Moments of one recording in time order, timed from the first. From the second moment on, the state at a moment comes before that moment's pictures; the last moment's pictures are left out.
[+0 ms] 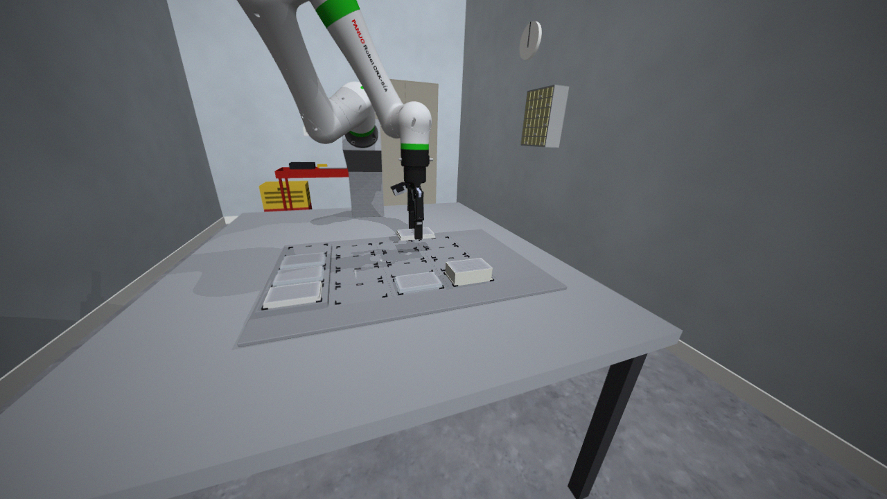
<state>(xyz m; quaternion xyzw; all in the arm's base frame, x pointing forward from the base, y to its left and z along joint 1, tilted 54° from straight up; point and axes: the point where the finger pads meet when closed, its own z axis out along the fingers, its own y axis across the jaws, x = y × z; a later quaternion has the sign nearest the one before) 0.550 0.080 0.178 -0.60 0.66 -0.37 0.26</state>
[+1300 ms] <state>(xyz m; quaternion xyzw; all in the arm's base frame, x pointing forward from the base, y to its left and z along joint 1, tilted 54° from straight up) 0.574 0.170 0.185 -0.60 0.66 -0.37 0.26</state>
